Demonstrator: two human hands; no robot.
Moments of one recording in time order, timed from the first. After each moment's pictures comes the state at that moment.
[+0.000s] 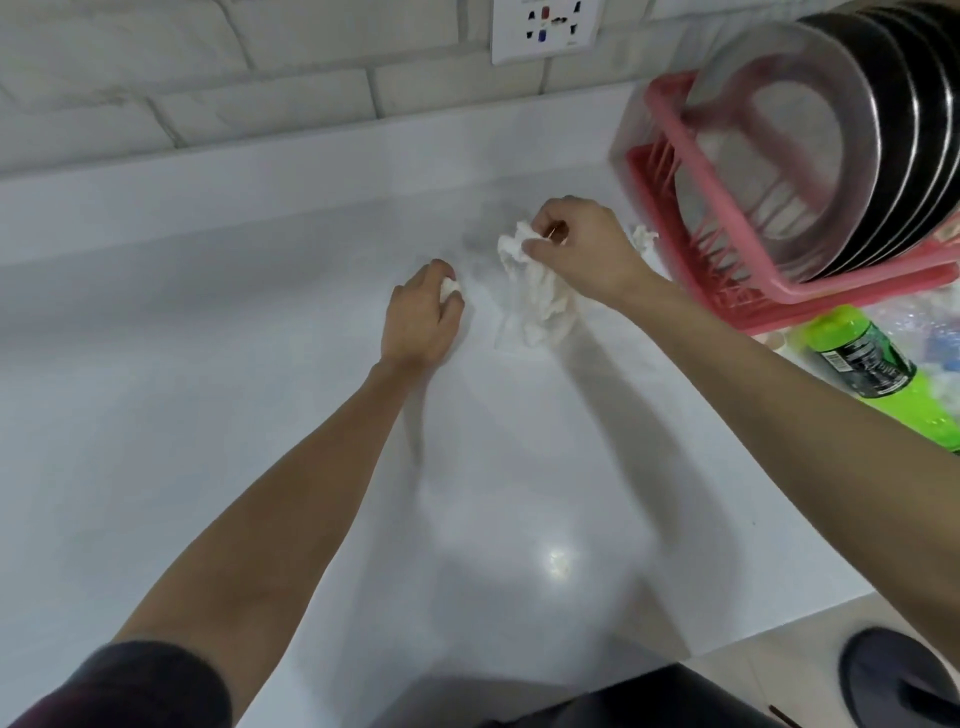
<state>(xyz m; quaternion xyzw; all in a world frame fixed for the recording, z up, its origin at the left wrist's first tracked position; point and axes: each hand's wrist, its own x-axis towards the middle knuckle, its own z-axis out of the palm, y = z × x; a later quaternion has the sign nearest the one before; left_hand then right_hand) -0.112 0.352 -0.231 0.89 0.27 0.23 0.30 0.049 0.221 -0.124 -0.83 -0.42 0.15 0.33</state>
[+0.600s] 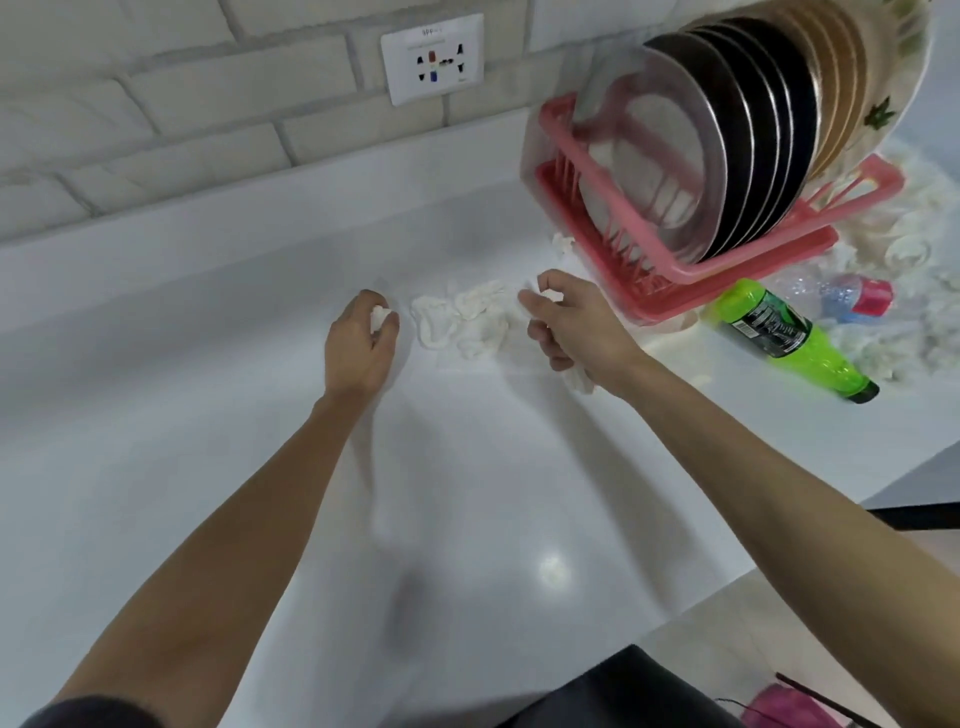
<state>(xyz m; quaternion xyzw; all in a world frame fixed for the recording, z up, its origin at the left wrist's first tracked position) -0.116 0.345 -0.222 0.86 0.30 0.23 0.35 0.010 0.126 -0.115 -0.74 -0.17 0.34 0.56</state>
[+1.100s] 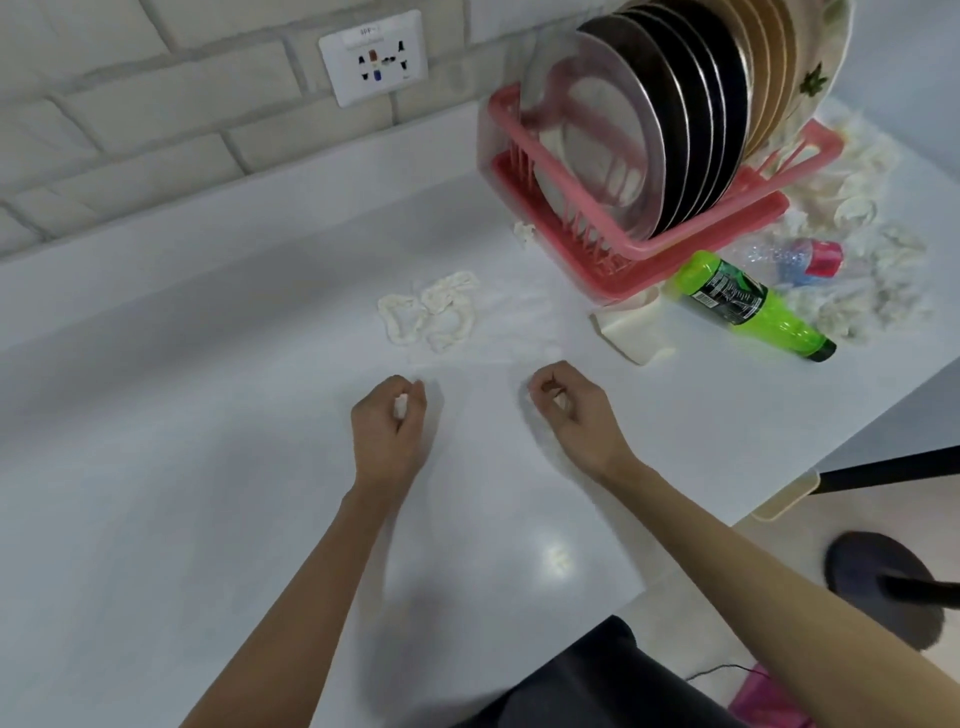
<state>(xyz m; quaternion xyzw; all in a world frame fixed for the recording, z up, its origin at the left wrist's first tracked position) -0.166 0.238 -0.218 0.79 0.29 0.23 0.49 -0.046 0.041 -0.204 -0.80 -0.25 0.17 0.52</state>
